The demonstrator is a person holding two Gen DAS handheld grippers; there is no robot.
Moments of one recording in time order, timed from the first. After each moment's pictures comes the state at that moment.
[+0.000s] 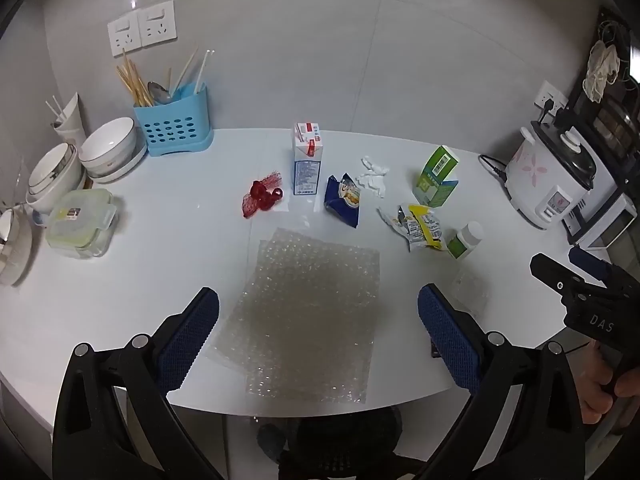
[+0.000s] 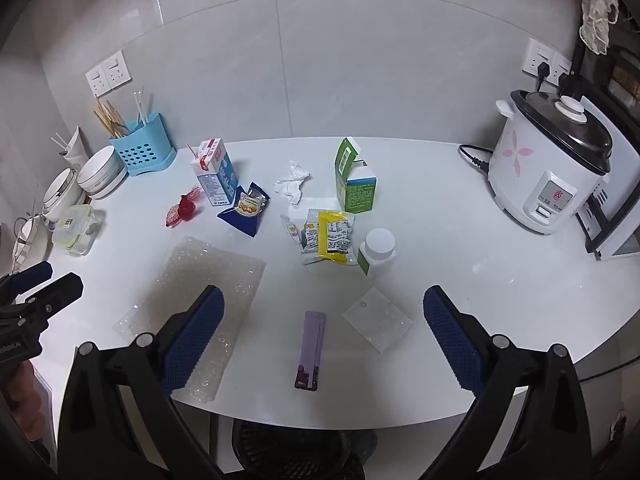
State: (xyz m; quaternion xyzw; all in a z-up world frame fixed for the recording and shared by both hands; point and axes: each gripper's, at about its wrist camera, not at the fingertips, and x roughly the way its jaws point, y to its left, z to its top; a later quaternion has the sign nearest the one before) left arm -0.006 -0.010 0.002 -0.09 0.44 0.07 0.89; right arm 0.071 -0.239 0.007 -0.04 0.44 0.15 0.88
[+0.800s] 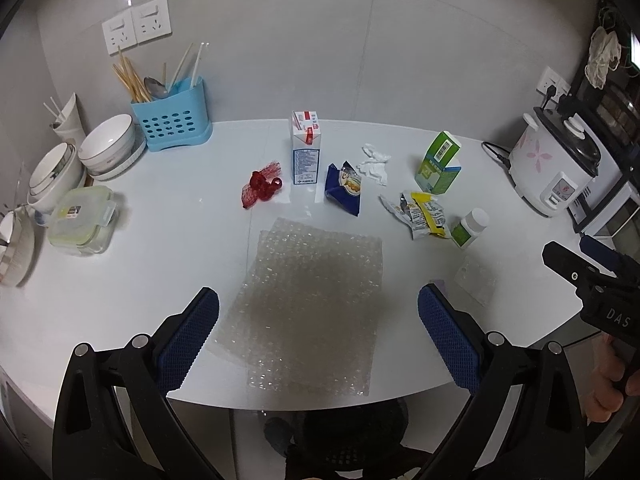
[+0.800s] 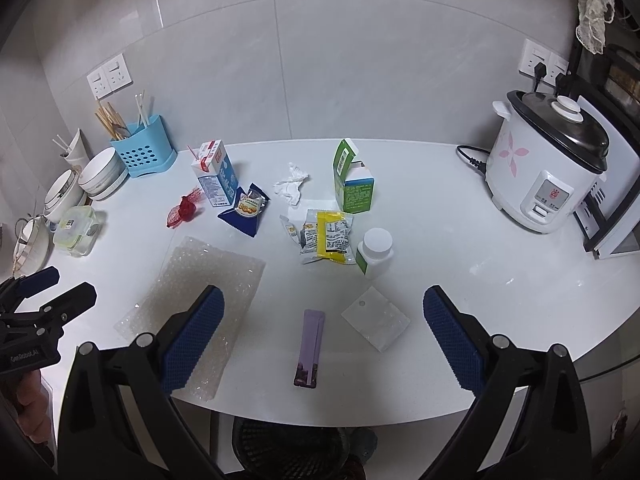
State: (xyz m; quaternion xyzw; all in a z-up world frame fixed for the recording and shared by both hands) left arm -0.003 -0.014 -0.003 -0.08 0.46 0.07 0.88; right arm 0.066 -0.243 0.010 -0.04 0.44 0.15 0.88
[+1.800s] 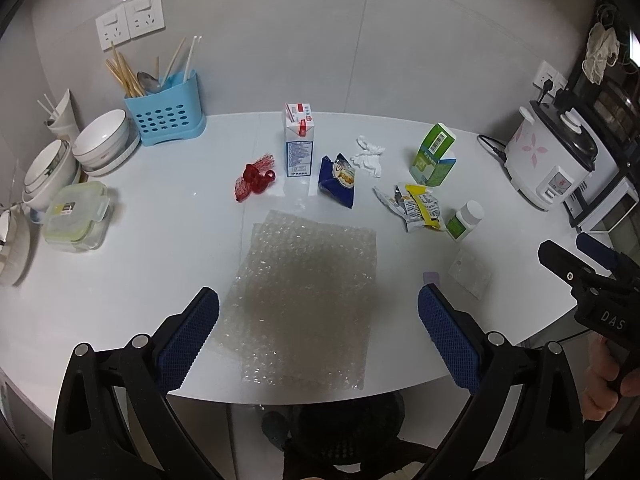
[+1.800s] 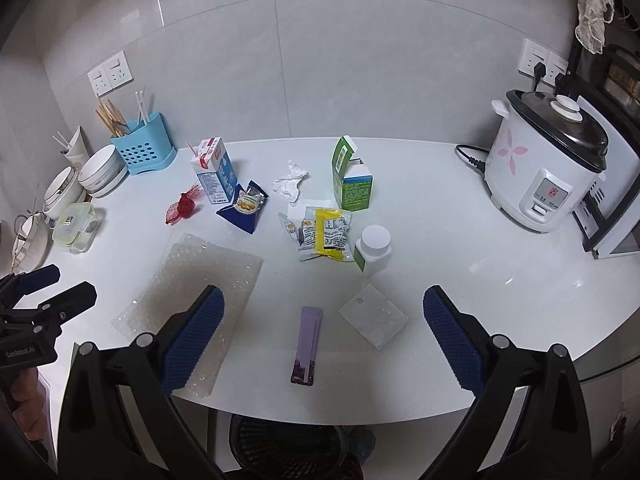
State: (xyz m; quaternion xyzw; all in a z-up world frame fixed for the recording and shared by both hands) left arm -0.002 -0.019 -0.006 -0.09 0.47 0.06 0.87; right arm 0.064 -0.244 0.008 -0.05 0.44 0.15 0.88
